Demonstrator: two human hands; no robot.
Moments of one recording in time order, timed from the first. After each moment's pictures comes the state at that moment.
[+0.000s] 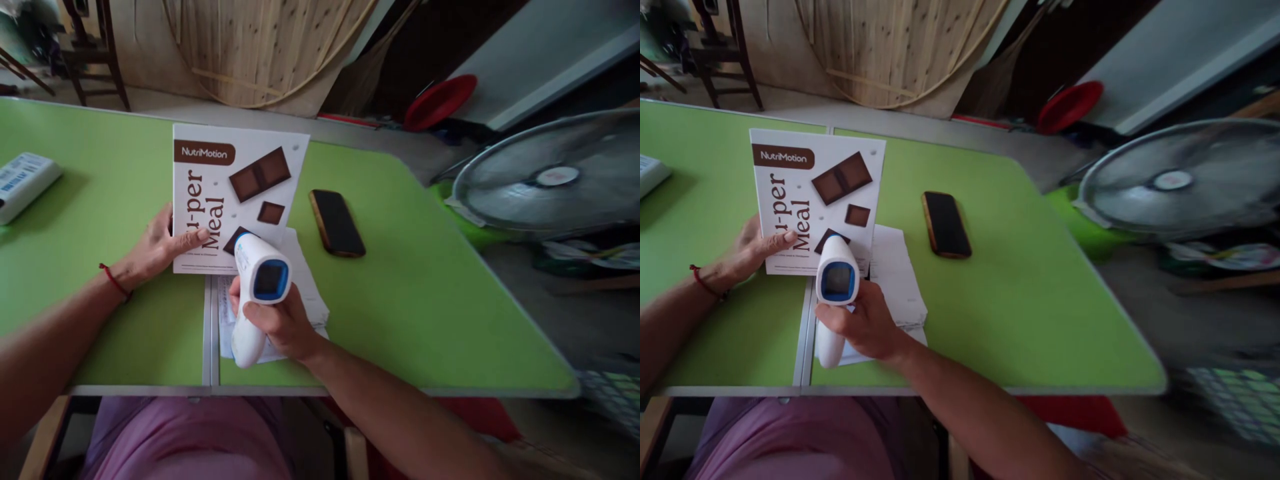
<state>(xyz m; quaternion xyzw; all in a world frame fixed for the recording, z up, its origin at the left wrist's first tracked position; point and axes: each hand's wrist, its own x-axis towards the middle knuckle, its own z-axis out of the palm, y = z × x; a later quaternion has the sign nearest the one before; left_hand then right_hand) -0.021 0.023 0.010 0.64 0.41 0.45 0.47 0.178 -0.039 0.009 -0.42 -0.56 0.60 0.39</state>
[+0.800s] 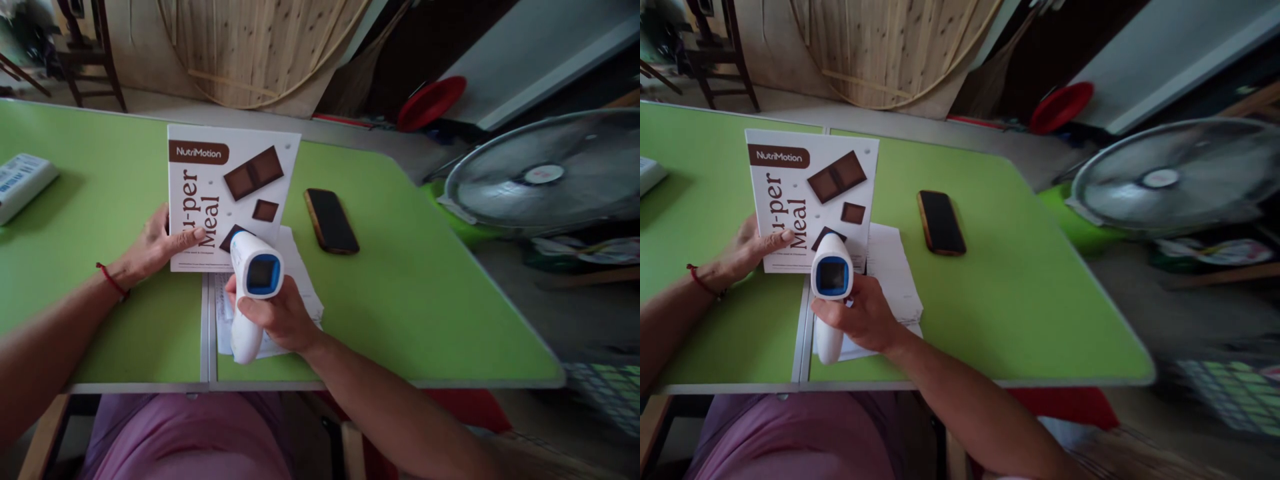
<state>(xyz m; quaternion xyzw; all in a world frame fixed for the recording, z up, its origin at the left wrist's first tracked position) -0.021 0.021 0.013 0.65 0.40 0.44 0.47 0.180 -0.037 0.017 -0.46 -0.57 0.58 0.37</state>
